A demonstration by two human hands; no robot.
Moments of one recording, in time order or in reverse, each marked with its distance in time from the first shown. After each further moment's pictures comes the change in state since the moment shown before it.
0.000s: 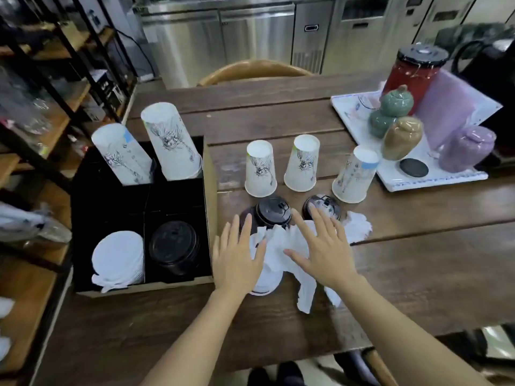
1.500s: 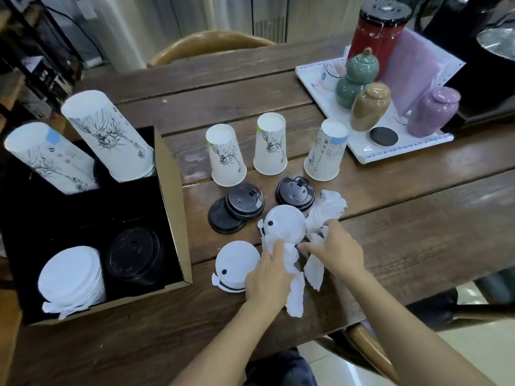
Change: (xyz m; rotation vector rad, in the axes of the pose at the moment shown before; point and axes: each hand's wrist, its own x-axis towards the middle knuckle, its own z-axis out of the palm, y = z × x) left_hand -0.028 0.068 0.052 -0.005 -0.446 0.120; right_hand -0.027 0.046 0.007 0.411 -0.259 0.756
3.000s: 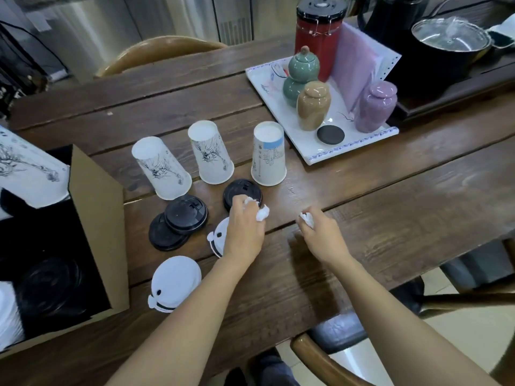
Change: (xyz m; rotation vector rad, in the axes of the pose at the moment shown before) left_hand 0.084 0.086 -0.015 -0.112 0.368 0.225; right_hand 0.035 0.058 -0.066 0.267 0.076 -0.174
